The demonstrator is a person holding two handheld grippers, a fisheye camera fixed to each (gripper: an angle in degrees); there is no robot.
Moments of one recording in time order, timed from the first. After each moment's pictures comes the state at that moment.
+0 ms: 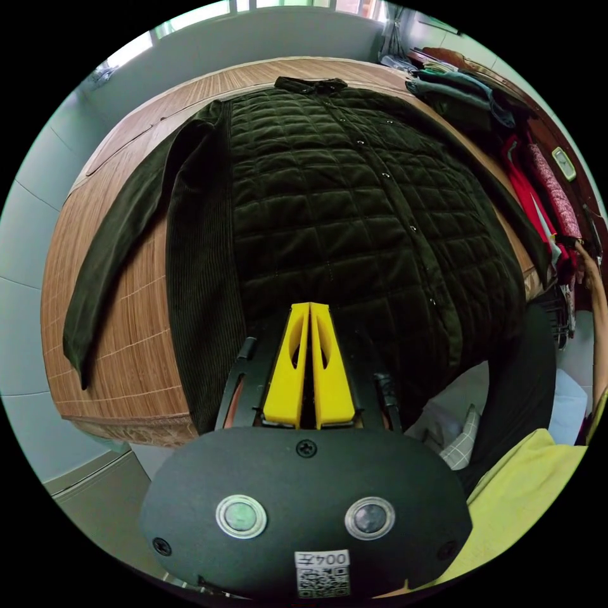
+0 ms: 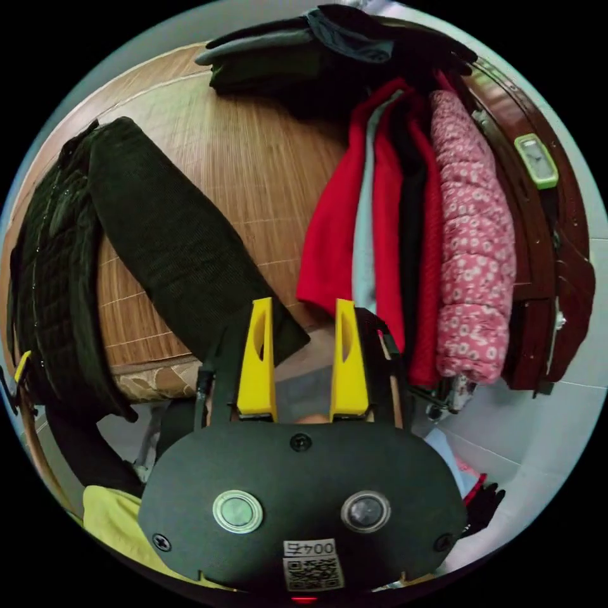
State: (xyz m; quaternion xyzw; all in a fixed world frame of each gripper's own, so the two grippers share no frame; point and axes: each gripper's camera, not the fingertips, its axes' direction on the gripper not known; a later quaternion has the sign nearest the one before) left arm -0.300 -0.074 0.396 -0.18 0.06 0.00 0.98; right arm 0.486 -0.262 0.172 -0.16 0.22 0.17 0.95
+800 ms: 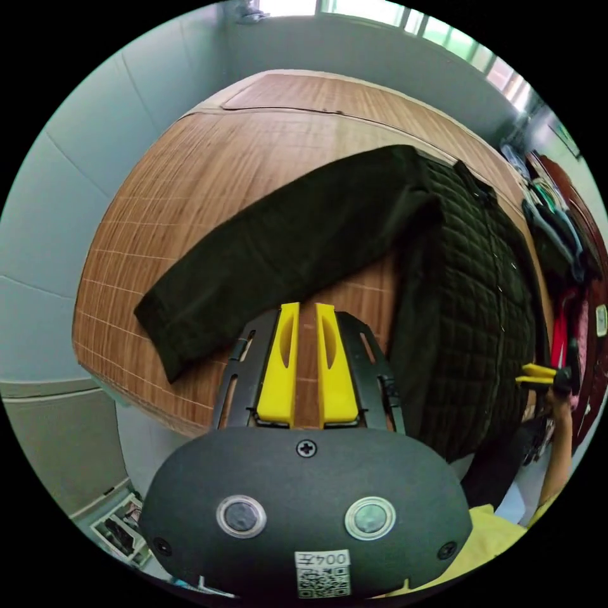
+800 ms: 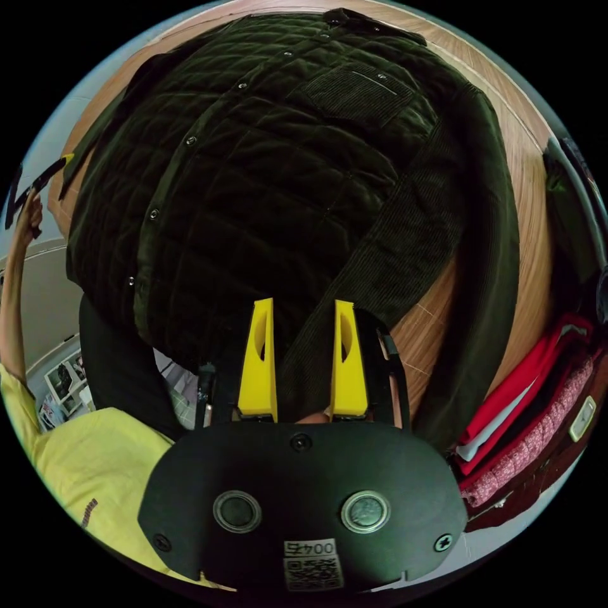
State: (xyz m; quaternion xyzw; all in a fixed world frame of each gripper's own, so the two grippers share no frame) left arm -0.525 -0.108 0.395 -0.16 -0.02 -0.24 0.96; right arm 0.240 -0.432 0.388 -0.33 0.04 -0.12 0.93
